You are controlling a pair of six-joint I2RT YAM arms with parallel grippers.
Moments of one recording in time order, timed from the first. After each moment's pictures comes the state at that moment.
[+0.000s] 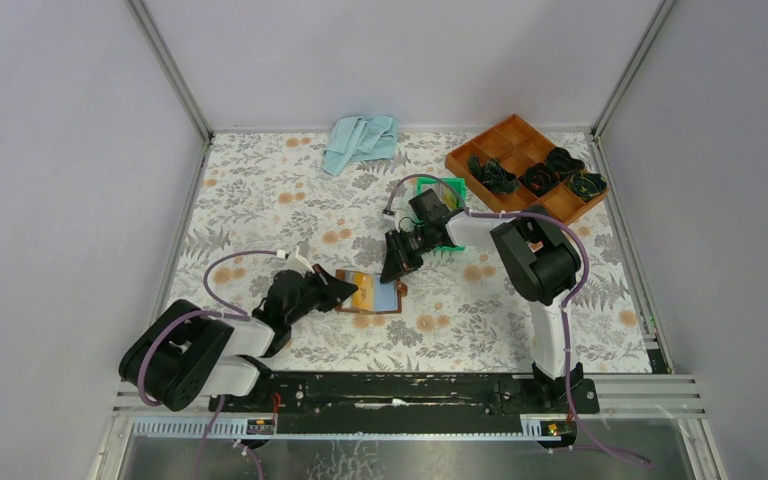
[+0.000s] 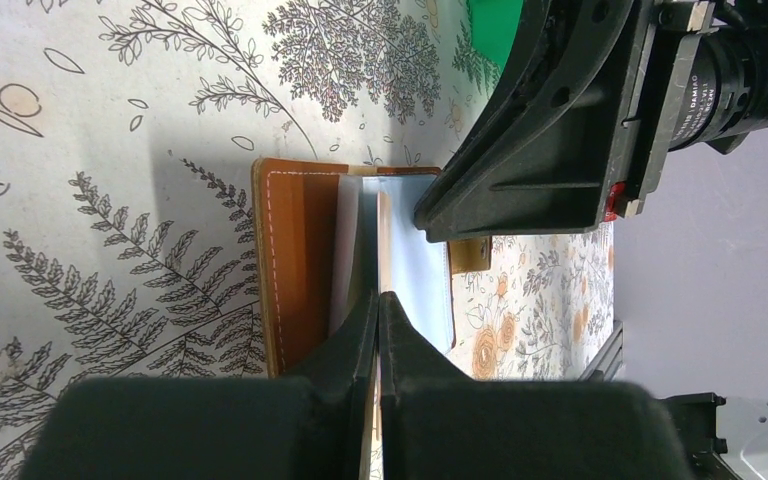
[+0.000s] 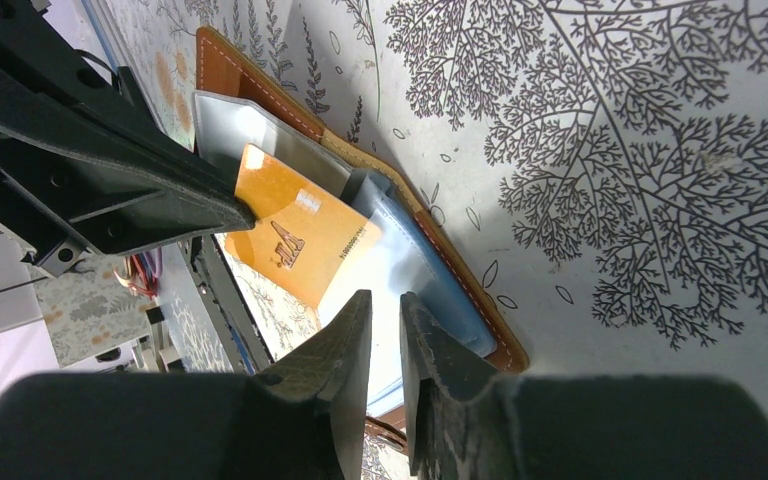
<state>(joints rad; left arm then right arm) -0.47 1.33 0.08 0.85 0.20 -0.98 0.59 2.09 1.25 -0.22 -0.84 0.31</state>
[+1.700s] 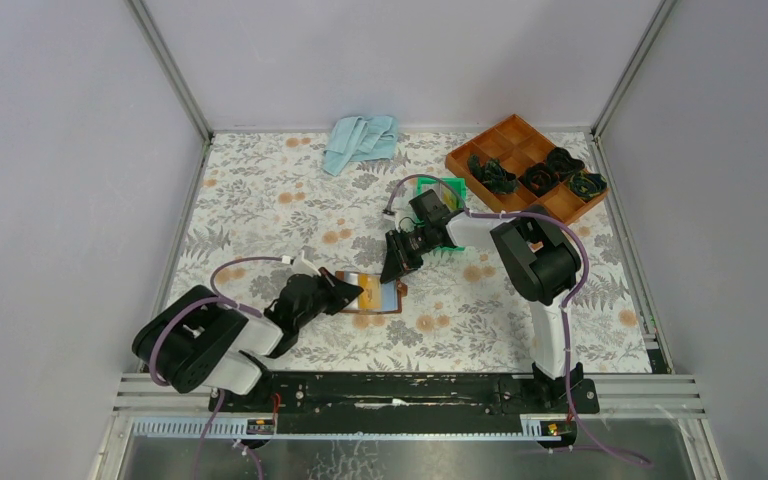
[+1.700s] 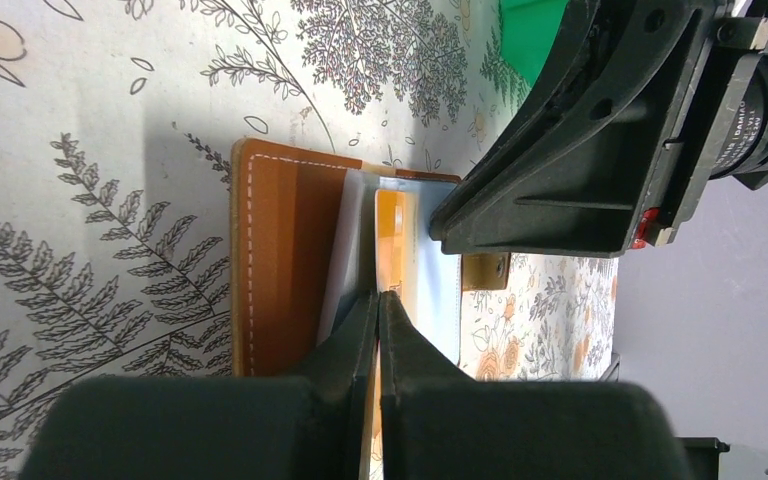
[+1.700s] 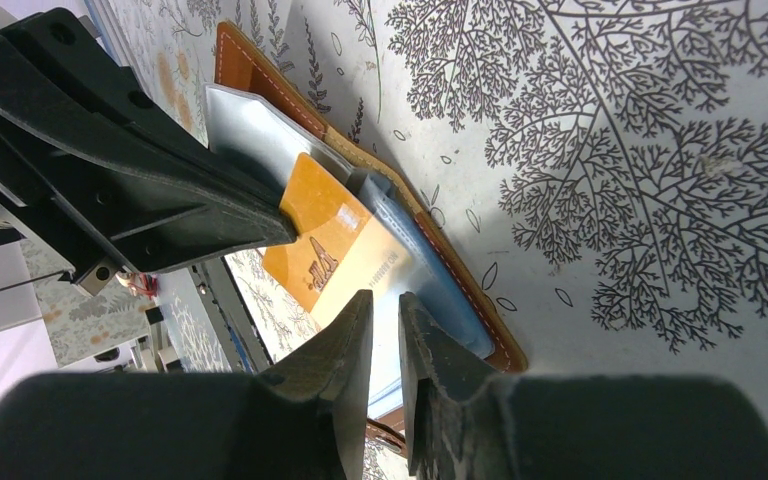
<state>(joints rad) -0.58 1.42 0.09 0.90 0.04 -1.08 0.59 2.09 1.24 -0.21 -0.84 0.31</state>
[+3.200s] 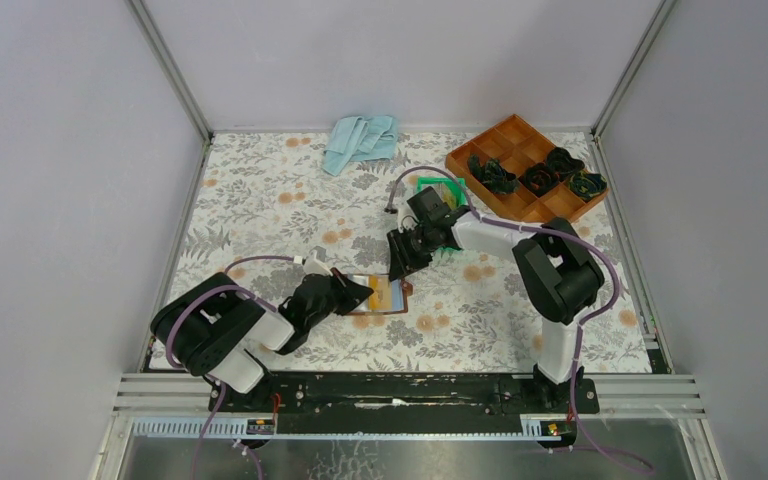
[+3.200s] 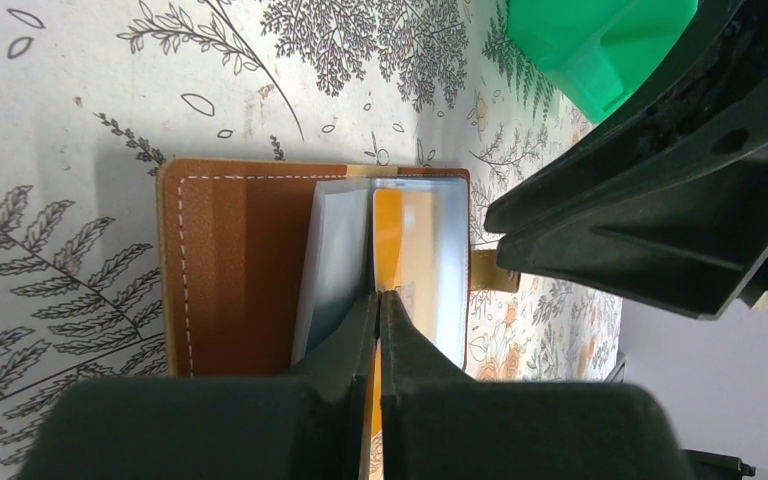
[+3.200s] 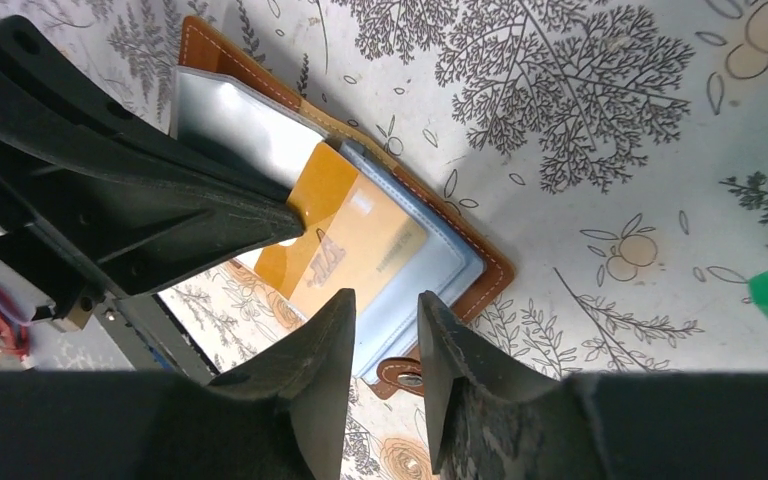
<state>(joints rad) -0.67 1.55 0.15 0.93 -0.03 -1.13 0.63 1.91 1.21 -0.37 -0.54 0.24</state>
